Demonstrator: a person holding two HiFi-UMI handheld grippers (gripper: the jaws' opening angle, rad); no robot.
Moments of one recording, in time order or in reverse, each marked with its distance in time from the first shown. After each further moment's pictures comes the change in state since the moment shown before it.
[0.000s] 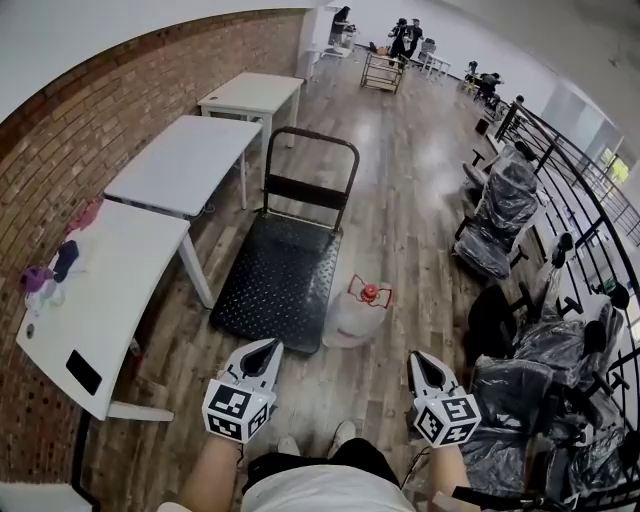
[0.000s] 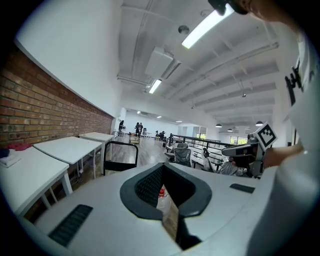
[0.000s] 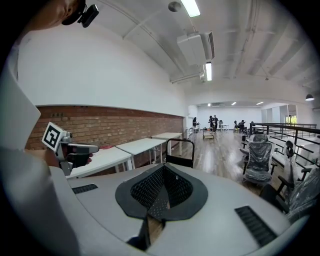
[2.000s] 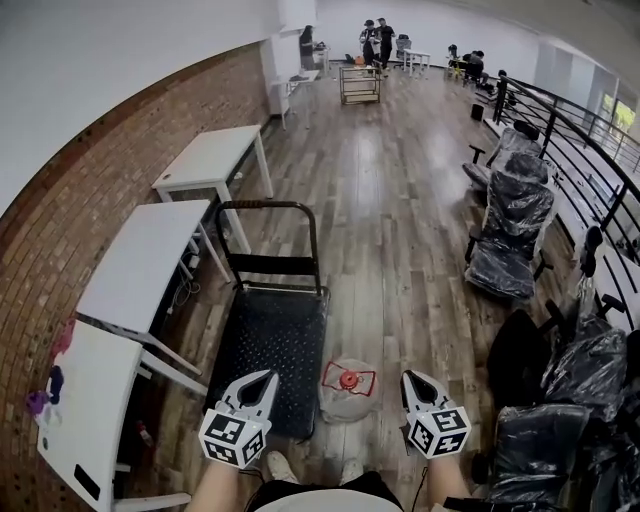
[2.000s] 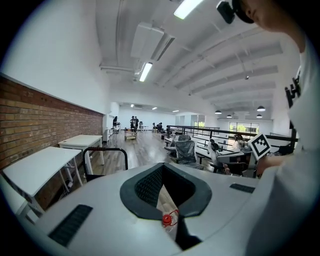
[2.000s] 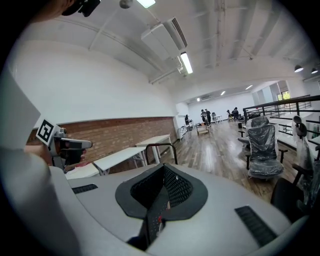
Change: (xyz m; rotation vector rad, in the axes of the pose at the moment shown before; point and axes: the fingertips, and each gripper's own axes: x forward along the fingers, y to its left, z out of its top) left arm 0.341 -0.001 0.074 0.102 0.107 -0.010; right arm 0.219 -0.282 0.010 0.191 -0.033 -0.003
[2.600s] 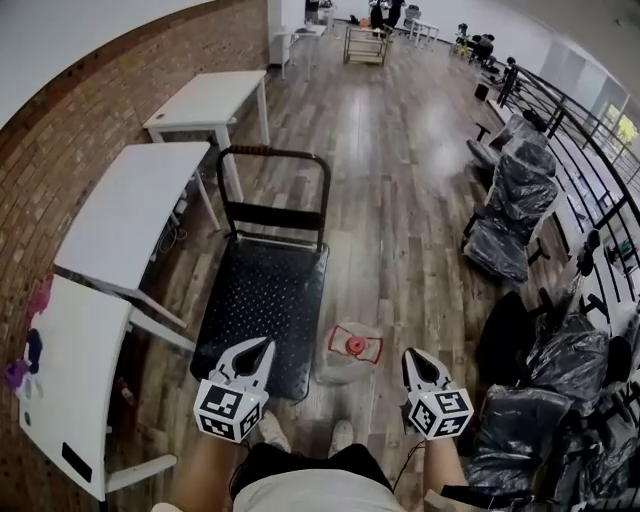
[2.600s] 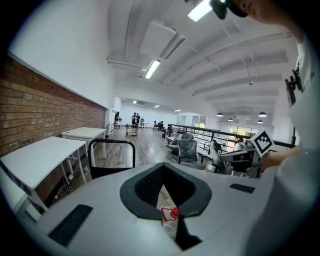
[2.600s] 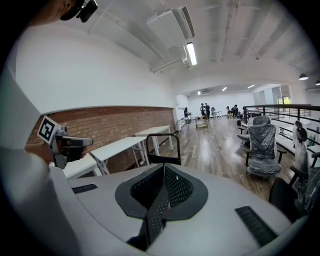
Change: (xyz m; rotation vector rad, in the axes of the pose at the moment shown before) left arm 0.002 0.092 -0.024 -0.022 -0.025 -0.025; right arm 0.054 0.048 -0.010 -0.062 0.048 -0.058
